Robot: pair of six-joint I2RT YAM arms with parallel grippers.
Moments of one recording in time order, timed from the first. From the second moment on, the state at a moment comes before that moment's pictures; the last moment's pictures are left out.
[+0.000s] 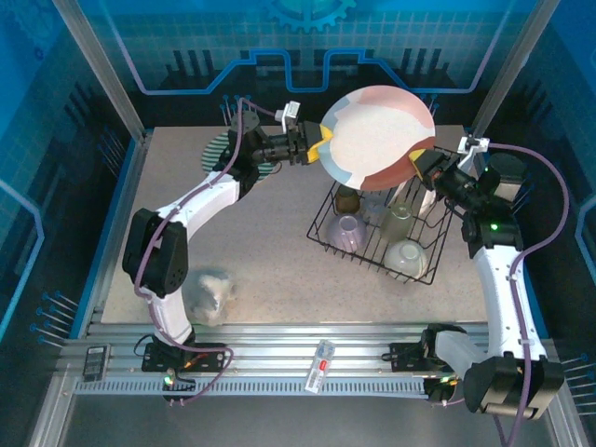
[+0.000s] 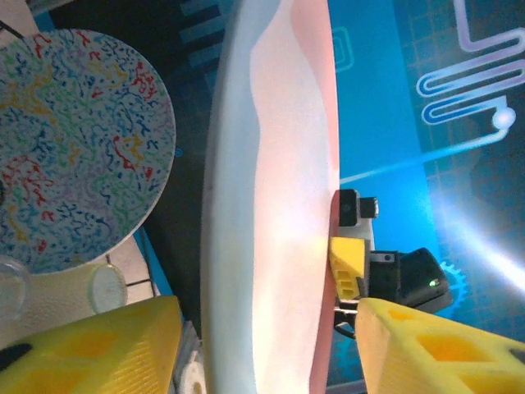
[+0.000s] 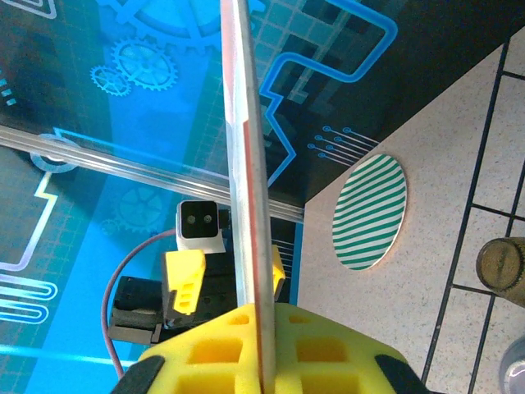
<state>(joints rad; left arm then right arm) -0.38 1.85 1.46 0.48 0.94 -1.32 -0.14 1.03 1.02 -0.13 -0.76 1.10</state>
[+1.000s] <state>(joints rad) -0.29 1.87 1.44 0.64 0.69 -1.51 -0.05 1.08 1.04 0.01 -0.69 1.11</state>
